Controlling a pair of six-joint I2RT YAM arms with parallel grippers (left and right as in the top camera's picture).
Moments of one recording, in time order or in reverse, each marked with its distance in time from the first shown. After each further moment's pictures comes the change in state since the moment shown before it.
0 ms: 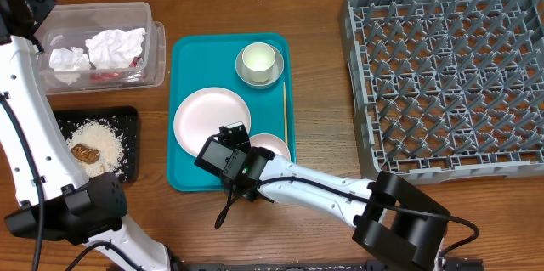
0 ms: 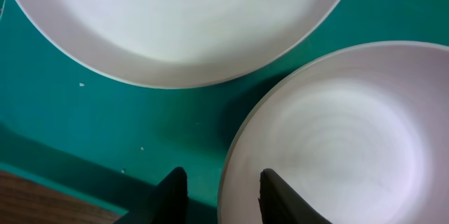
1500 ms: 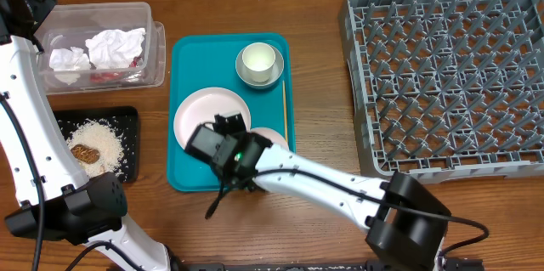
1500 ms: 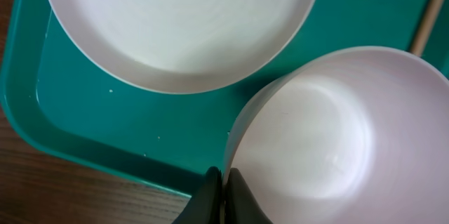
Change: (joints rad) left arm 0.000 0.000 0.000 0.000 0.000 0.000; right arm -0.031 -0.002 0.240 -0.292 0.005 0.006
